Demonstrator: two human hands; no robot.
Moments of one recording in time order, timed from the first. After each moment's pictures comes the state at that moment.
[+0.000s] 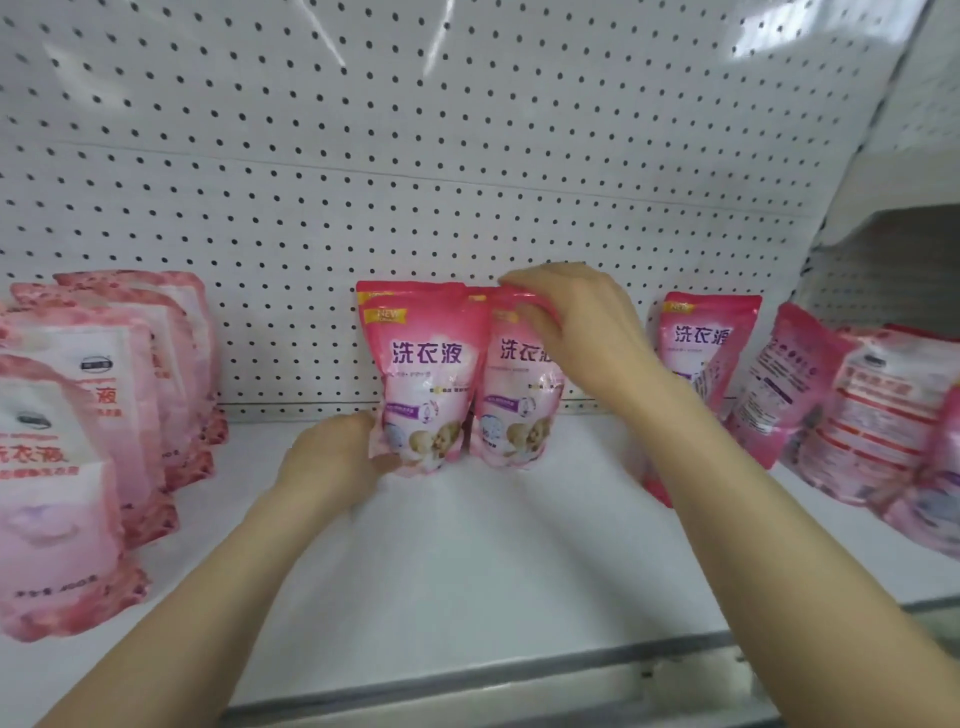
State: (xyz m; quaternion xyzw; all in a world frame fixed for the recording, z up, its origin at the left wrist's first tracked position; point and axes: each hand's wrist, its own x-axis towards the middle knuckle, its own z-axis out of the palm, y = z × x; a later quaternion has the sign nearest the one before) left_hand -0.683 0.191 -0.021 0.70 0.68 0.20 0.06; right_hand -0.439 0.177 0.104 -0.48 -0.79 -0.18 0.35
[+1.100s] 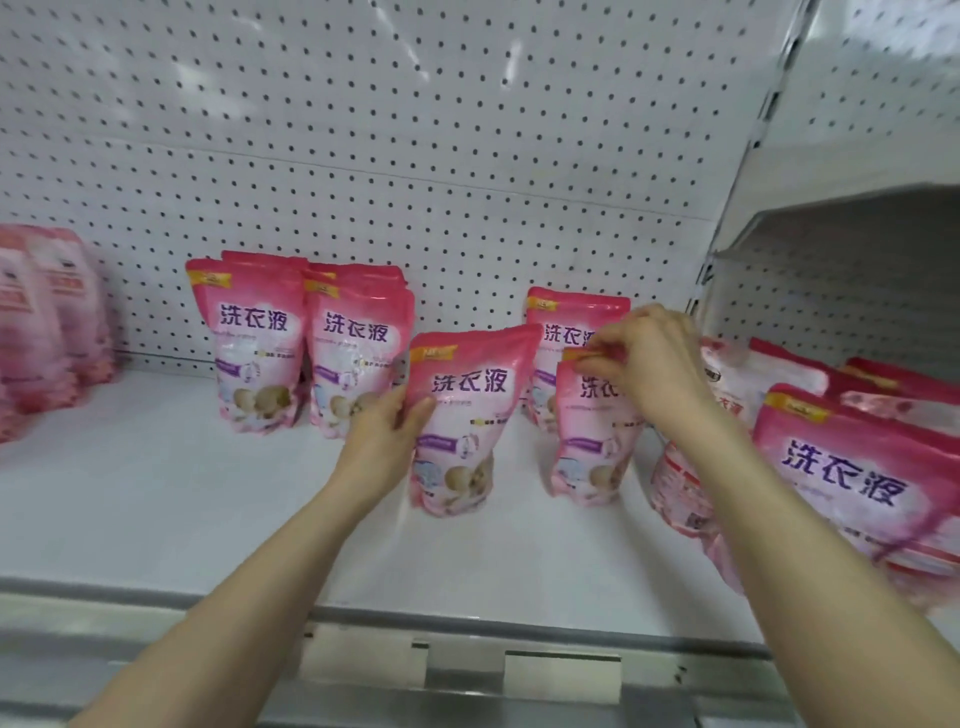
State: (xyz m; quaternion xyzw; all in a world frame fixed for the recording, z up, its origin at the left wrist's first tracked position) left_hand -0.396 0.151 -0.020 0.57 0.56 0.54 0.28; right_hand -0.135 0.190 0.086 -0.55 -0.77 -0.12 0.30
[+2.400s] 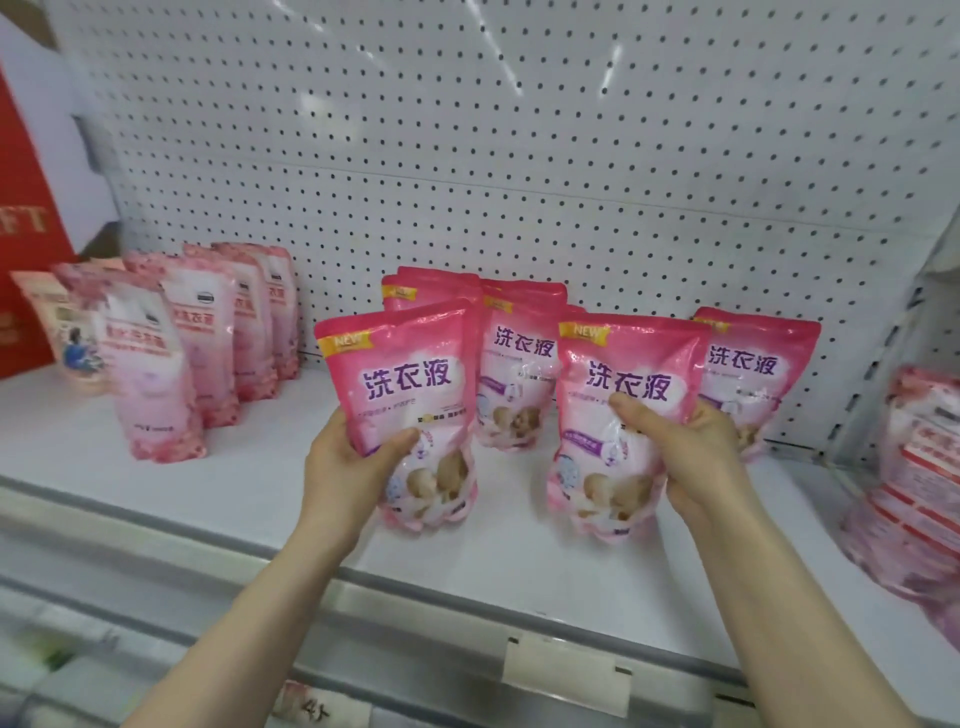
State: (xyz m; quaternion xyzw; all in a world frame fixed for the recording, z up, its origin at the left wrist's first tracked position) left_hand -0.563 0.071 -0.038 0.42 0.56 0.68 0.22; right_hand -0.284 0.155 0.017 -0.39 -0.49 0.50 0.60
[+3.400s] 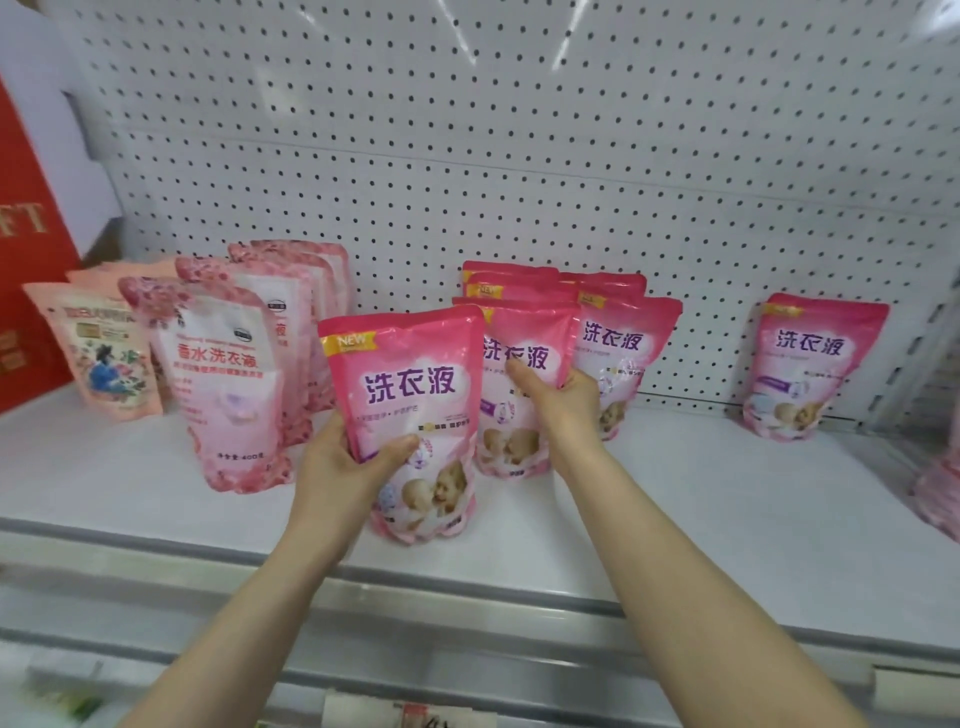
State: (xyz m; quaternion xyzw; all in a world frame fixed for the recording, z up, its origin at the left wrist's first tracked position) left_hand -0.704 0.056 -0.044 0.47 0.51 0.66 0.28; right_hand -0.516 0.176 -0.011 -0.48 -0.51 0.42 0.59
